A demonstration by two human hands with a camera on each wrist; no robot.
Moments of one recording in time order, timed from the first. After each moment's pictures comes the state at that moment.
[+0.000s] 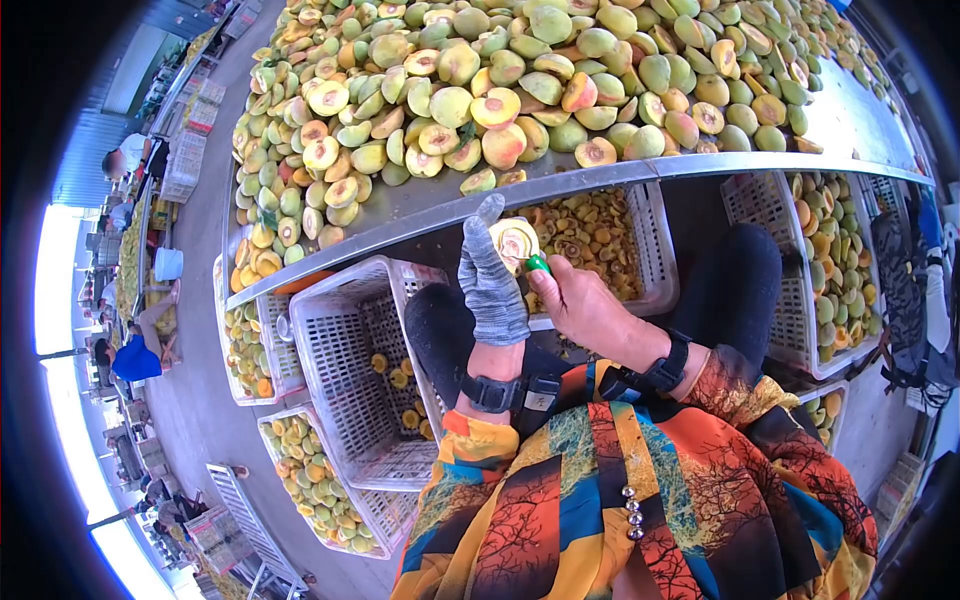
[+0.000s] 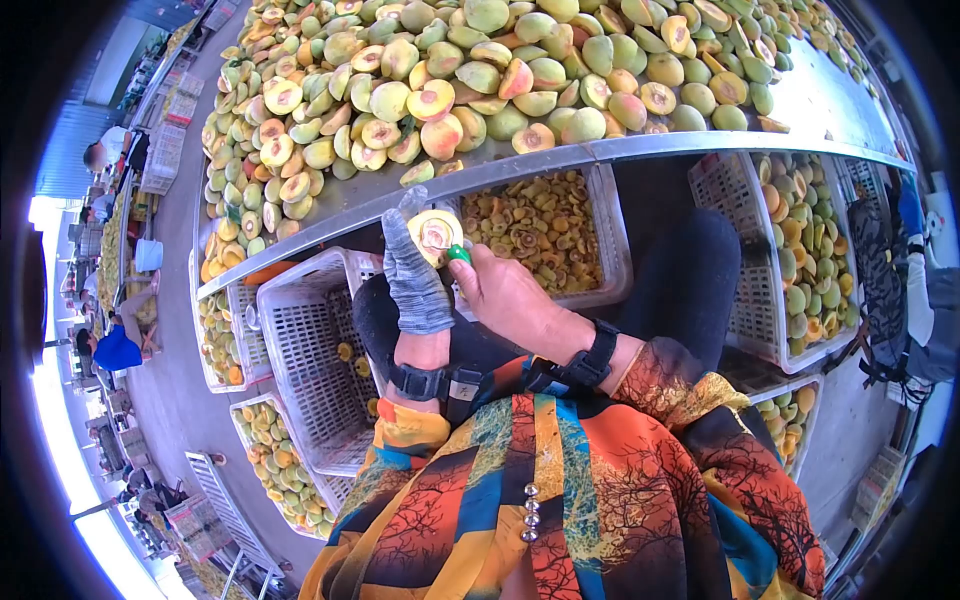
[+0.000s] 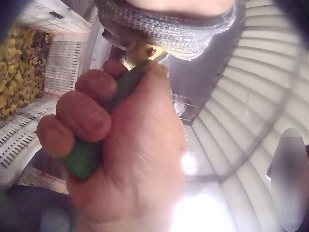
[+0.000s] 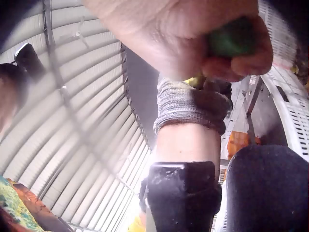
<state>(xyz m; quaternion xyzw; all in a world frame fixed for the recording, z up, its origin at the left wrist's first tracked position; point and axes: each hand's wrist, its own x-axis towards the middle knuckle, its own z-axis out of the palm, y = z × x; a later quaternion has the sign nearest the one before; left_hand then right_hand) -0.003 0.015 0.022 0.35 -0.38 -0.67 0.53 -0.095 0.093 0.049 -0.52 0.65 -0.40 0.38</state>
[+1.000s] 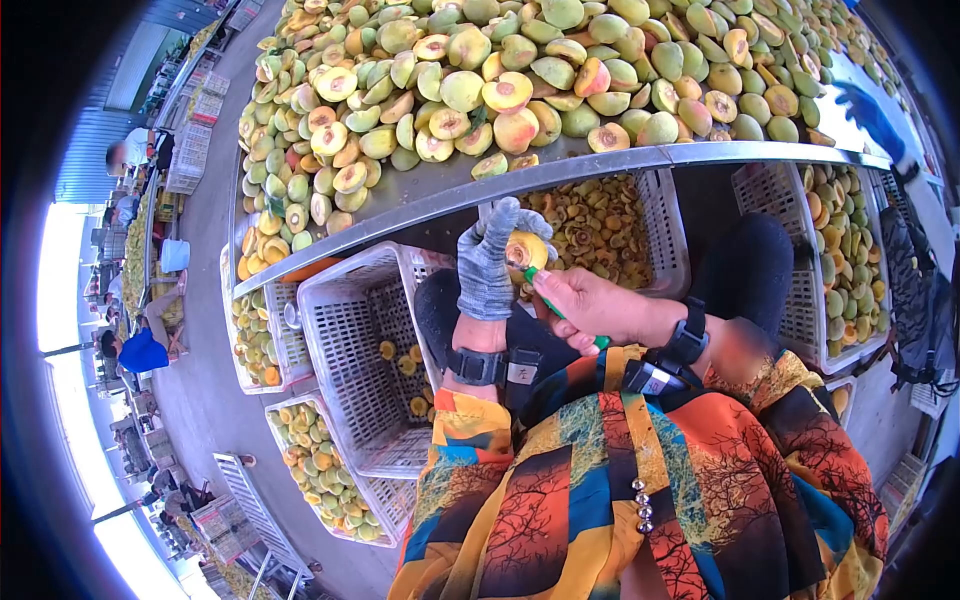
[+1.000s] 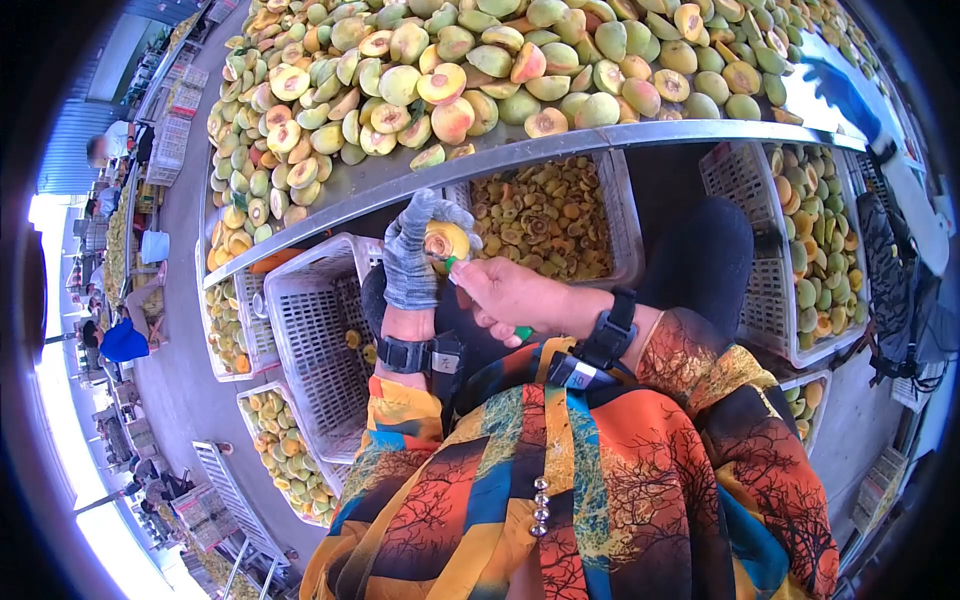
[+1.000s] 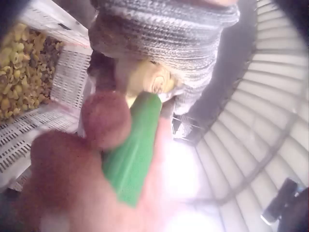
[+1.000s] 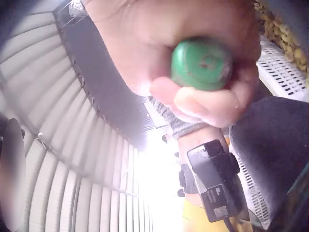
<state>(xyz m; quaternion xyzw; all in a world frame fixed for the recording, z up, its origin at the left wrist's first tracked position) 0.019 -0.001 0.043 0.32 -0.39 -0.79 0.36 -0.097 0.095 0.062 -0.25 0.45 -0.31 0.80</state>
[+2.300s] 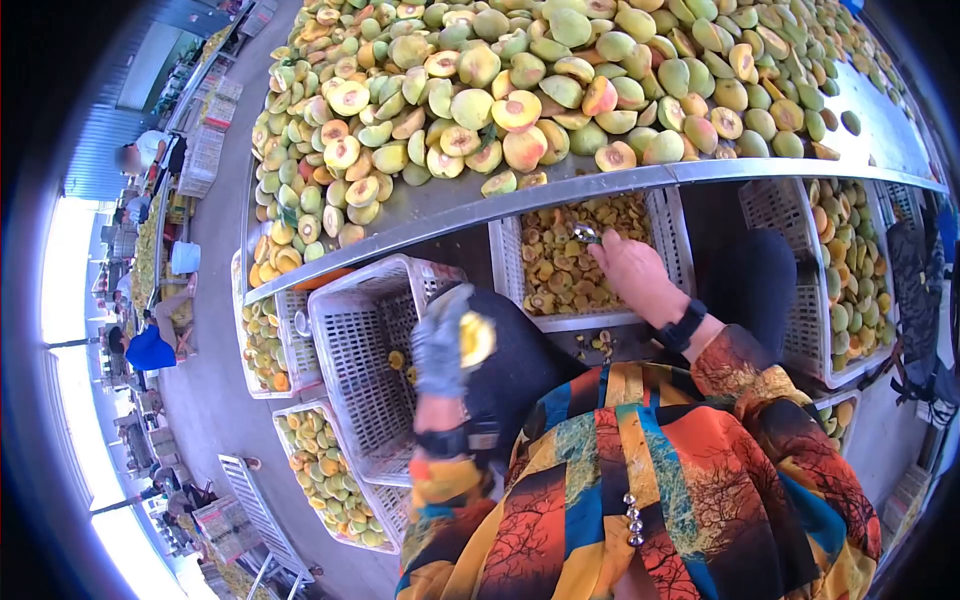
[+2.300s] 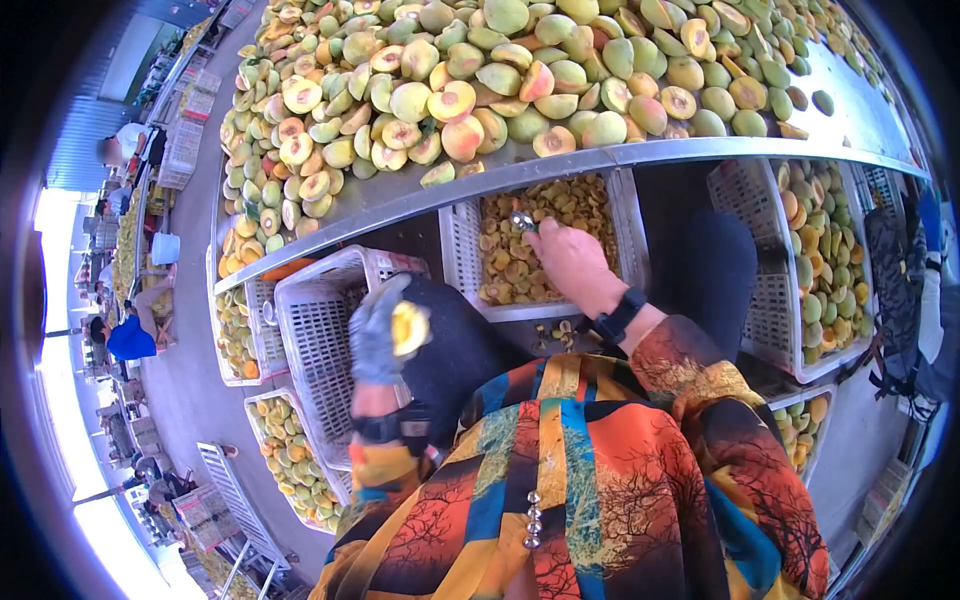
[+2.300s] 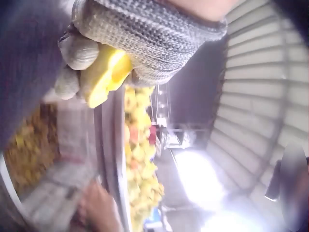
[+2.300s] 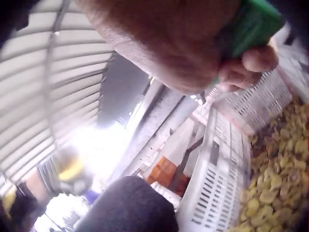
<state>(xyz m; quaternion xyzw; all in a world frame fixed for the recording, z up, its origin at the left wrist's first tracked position) 0.124 0.023 0.016 0.47 -0.76 -0.32 0.30 -0.145 0.078 -0.017 -0.57 0.77 -0.18 0.20</state>
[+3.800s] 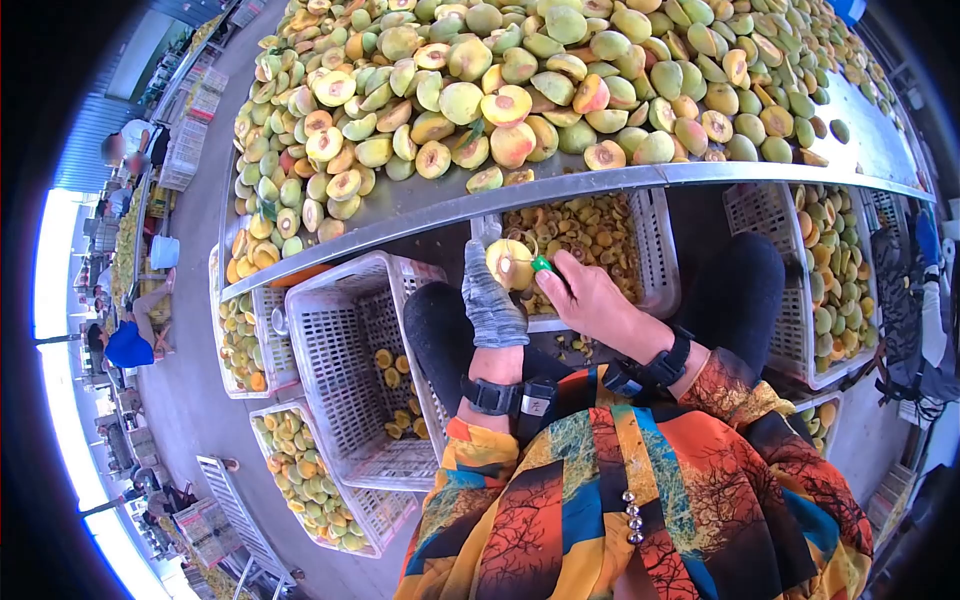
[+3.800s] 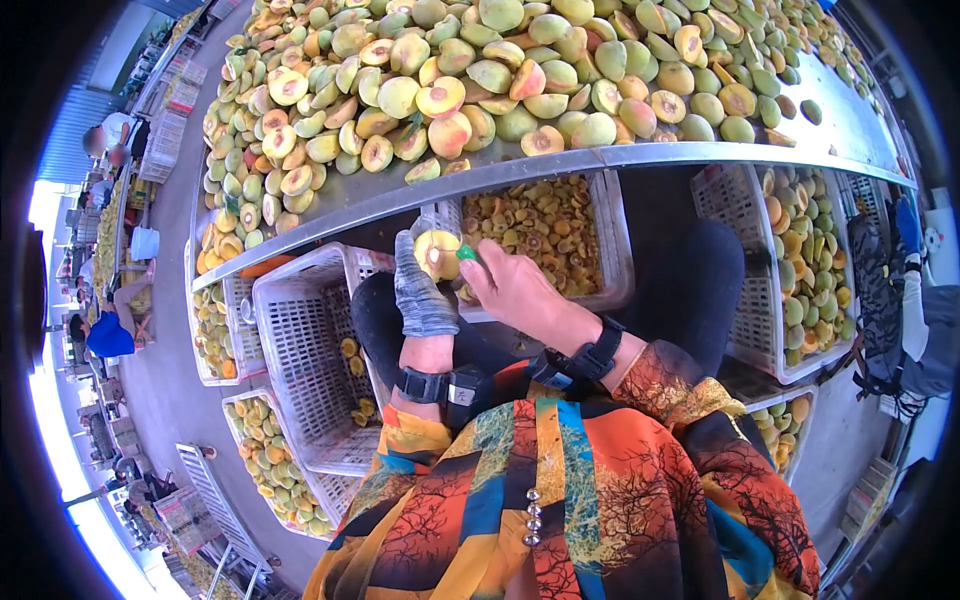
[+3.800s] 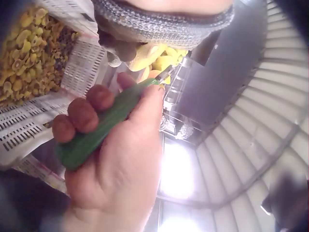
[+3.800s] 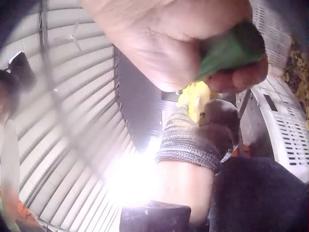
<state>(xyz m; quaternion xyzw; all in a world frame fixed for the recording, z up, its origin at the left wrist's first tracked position) 0.014 0.021 -0.003 0.49 -0.26 -0.69 0.46 -0.102 0.087 0.031 -0.55 0.64 -0.39 0.37</state>
